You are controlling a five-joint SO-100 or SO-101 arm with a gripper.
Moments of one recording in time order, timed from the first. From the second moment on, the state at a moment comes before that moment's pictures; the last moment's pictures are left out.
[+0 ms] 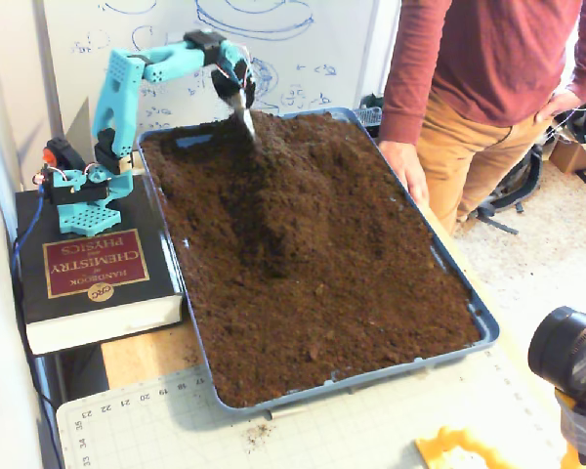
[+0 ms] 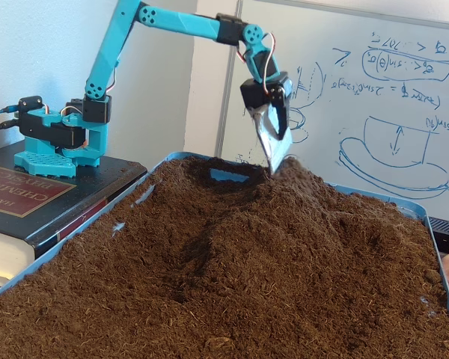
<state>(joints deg) -25.3 75.4 78.0 50.8 28.4</state>
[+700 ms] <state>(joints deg) -14.5 58.5 66.6 2.5 25.6</state>
